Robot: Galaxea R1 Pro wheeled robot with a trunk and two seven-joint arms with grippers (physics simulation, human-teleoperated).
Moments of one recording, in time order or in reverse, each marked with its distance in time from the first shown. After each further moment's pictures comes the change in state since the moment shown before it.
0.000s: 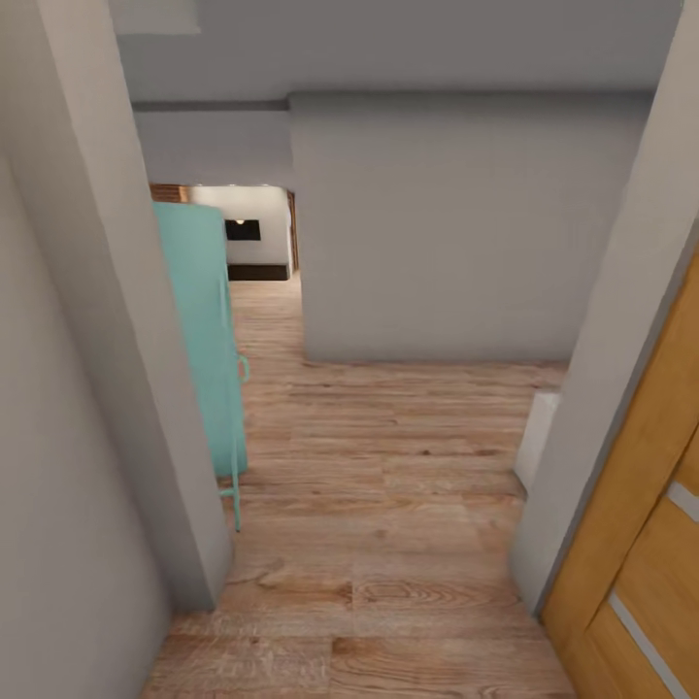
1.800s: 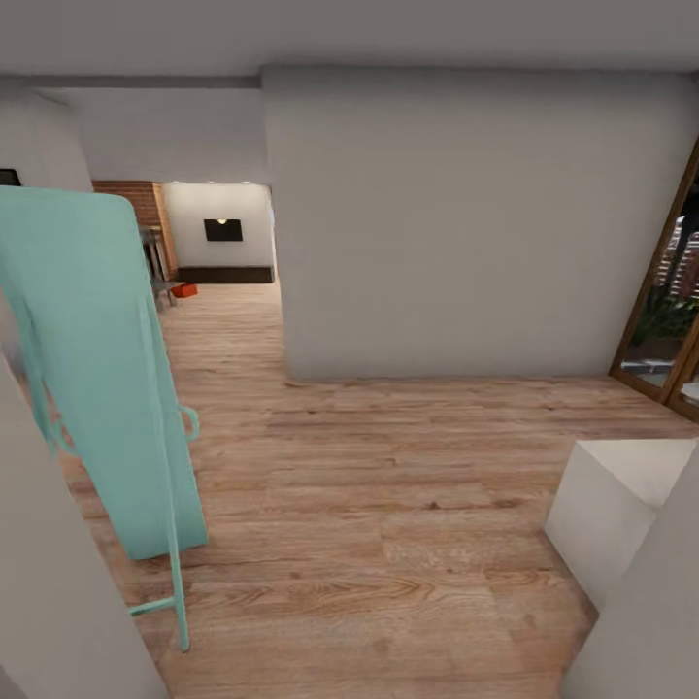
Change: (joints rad) left arm 0.000 0.001 0.000 0.000 0.000 -0.001 0.000; right arm 0.000 0.001 0.004 0.000 0.031 0.004 -0.001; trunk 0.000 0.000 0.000
